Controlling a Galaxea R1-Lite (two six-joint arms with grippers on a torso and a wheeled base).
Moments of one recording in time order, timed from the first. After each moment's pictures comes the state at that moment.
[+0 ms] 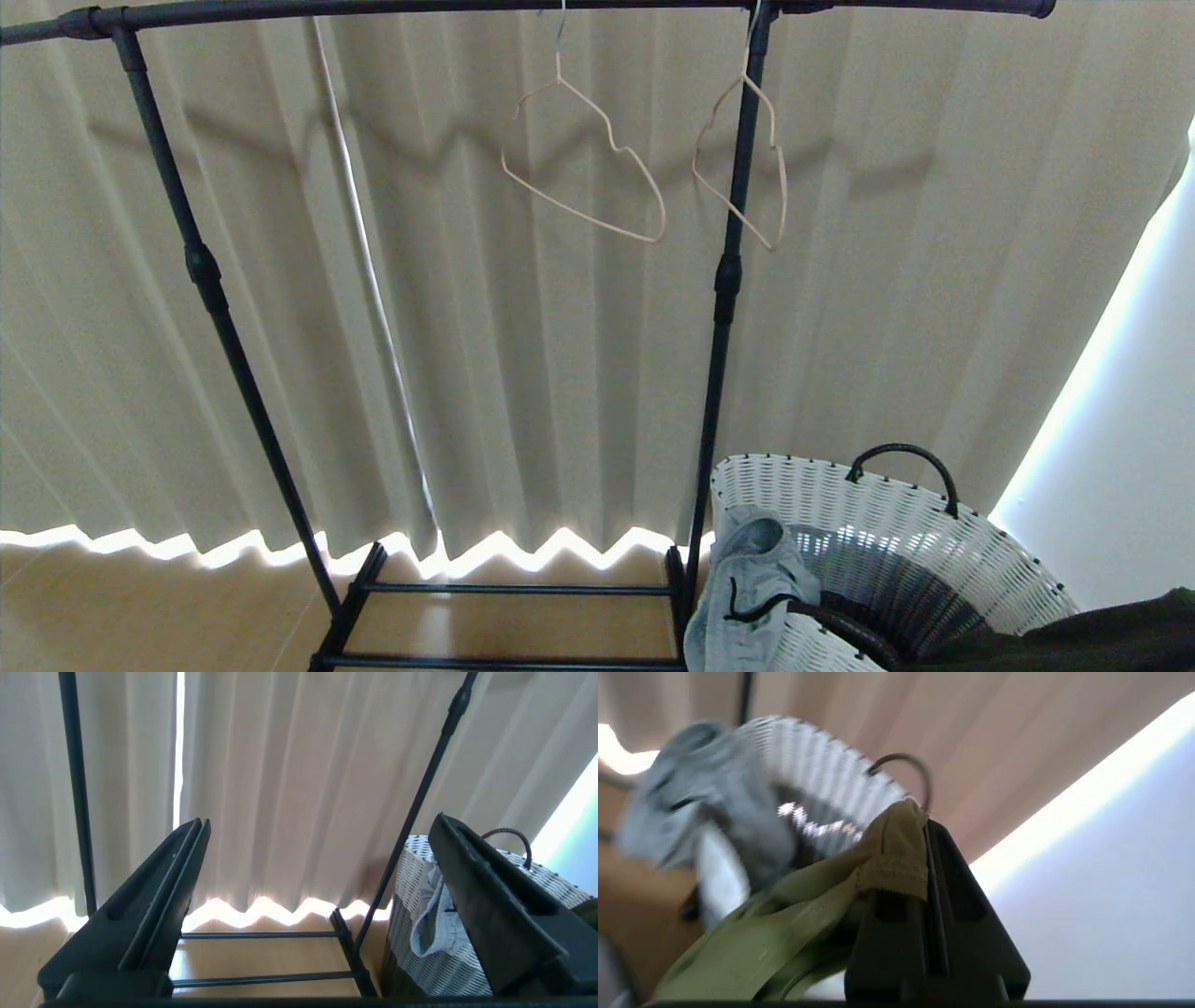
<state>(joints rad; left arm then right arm) 0.01 0.01 0.00 -0.11 -0.18 -0.24 0.00 0.57 -0.17 -0.14 0.00 -0.41</state>
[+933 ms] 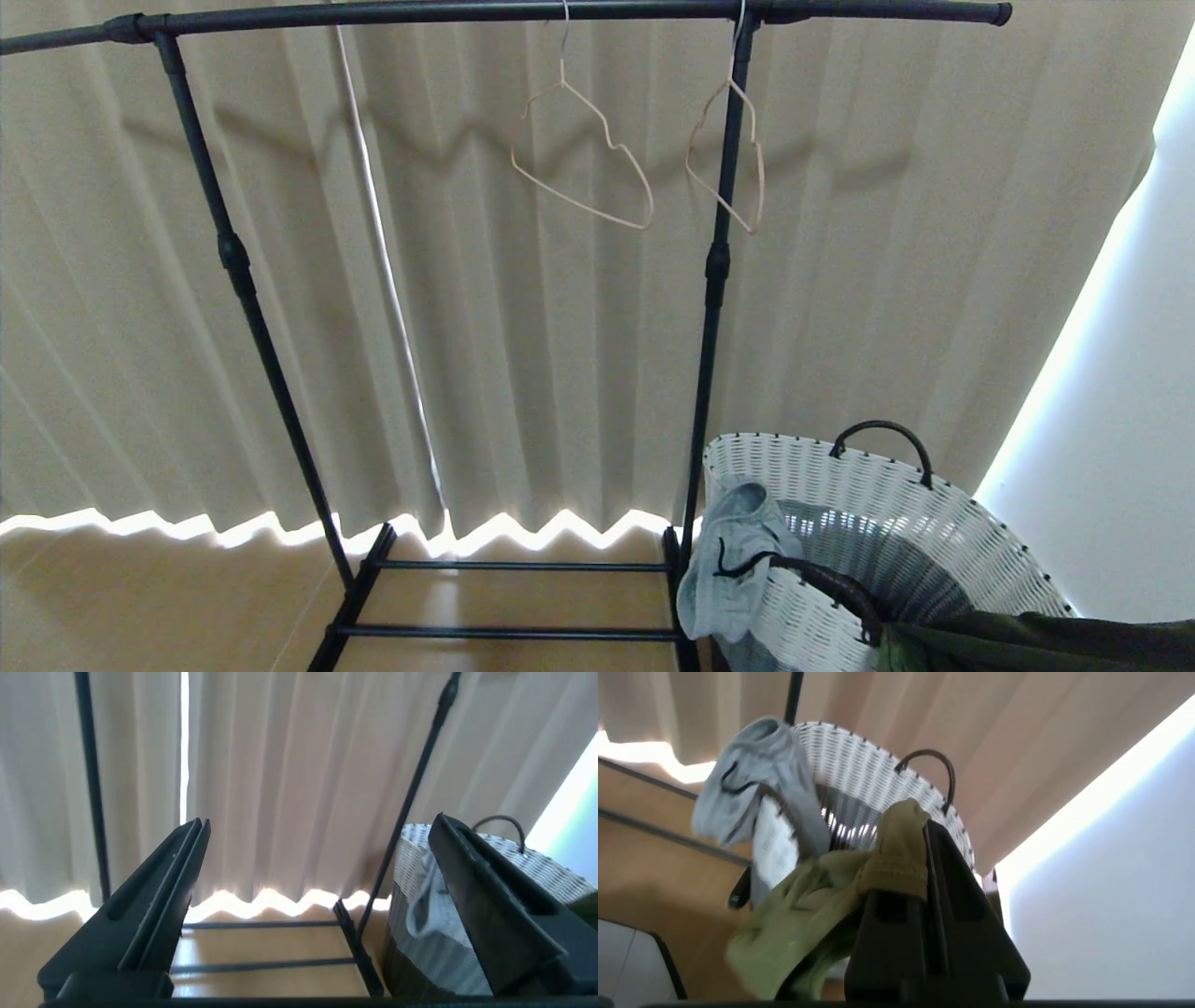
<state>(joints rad) 0.01 0.01 0.00 -0.11 -0.18 -0.21 0.00 0.44 -0.15 -0.06 0.05 -0.36</state>
